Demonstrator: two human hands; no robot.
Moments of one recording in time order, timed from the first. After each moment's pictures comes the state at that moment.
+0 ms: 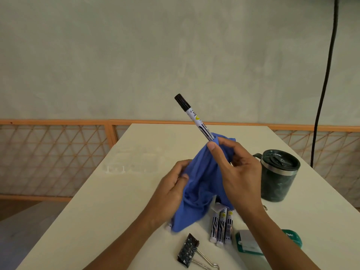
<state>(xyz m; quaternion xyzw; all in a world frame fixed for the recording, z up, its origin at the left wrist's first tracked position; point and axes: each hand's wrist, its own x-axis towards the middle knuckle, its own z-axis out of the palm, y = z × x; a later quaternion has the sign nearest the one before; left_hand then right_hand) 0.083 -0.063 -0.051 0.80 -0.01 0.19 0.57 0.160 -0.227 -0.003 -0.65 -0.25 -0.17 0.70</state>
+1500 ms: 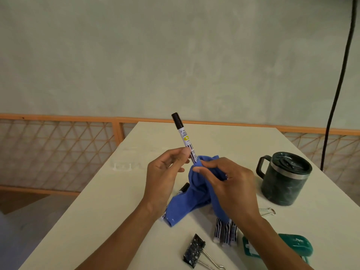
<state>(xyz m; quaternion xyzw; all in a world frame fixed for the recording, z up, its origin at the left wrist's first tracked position) 0.086 -0.056 -0.020 0.63 0.11 0.33 0.69 0.156 -0.216 -0.030 -0.74 -0.37 -0.28 0.50</state>
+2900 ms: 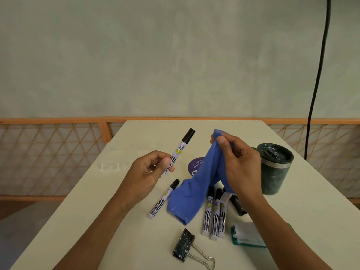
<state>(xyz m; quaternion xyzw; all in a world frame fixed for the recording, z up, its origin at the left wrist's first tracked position) 0.080 -0.011 -0.030 0.82 0.01 0.22 0.53 0.190 -0.240 -0.014 -0.65 -0.22 -0.12 0.72</state>
